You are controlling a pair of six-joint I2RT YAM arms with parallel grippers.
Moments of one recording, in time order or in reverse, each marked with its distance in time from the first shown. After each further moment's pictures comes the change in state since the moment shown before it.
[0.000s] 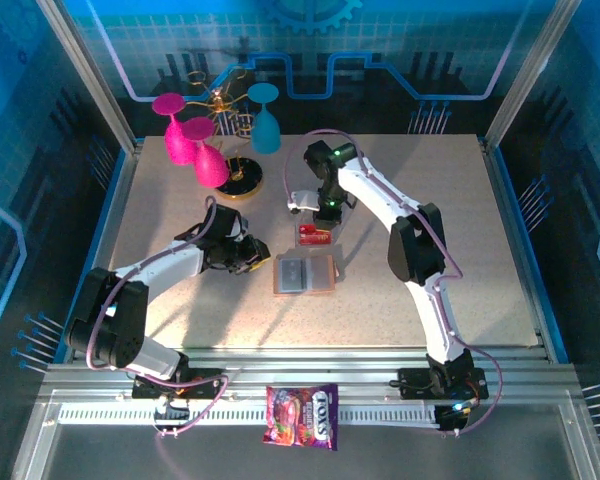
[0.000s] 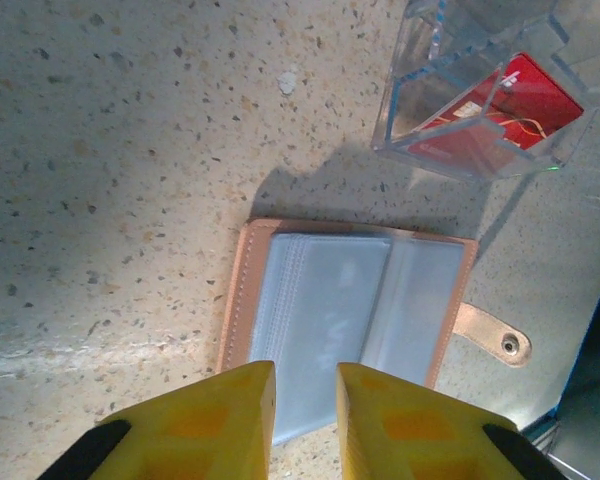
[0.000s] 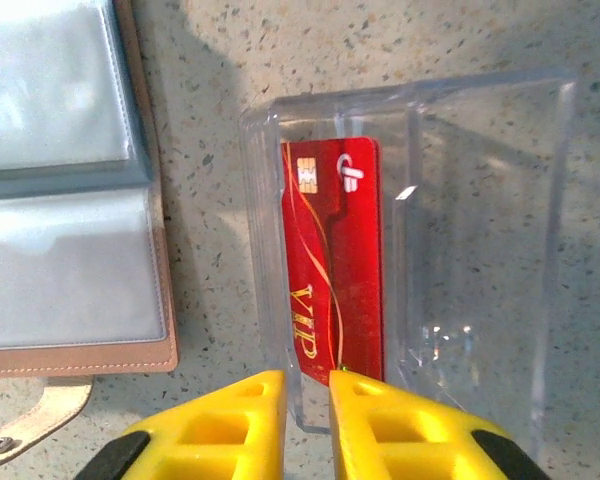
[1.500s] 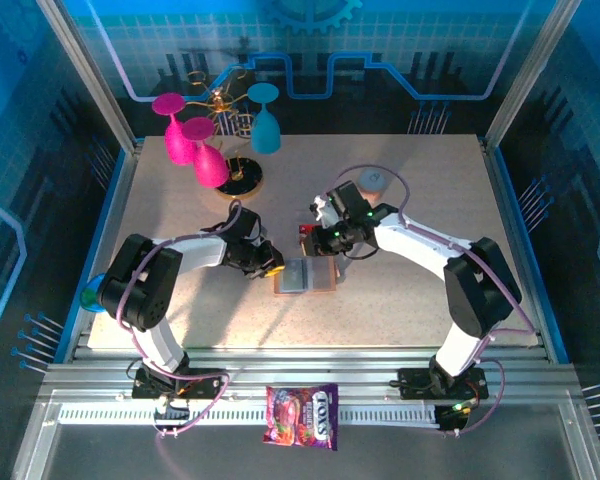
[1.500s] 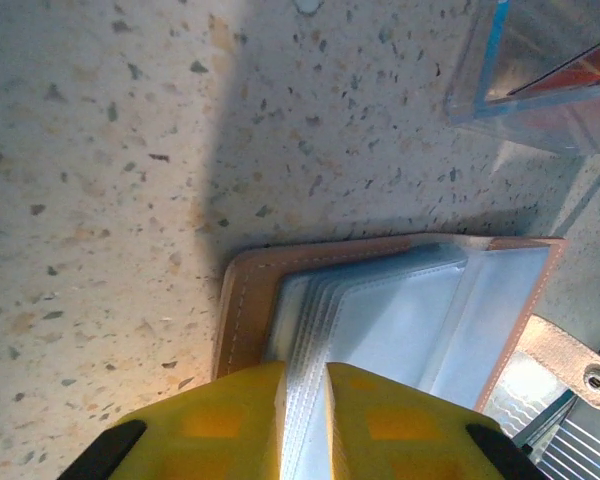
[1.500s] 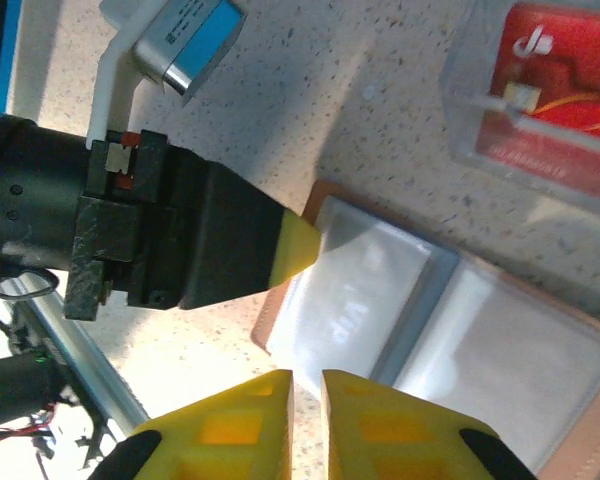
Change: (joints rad) left arm -0.066 0.256 0.080 0.062 0.064 0.000; right arm 0.062 -0.594 -0.981 0.856 -0.334 1.388
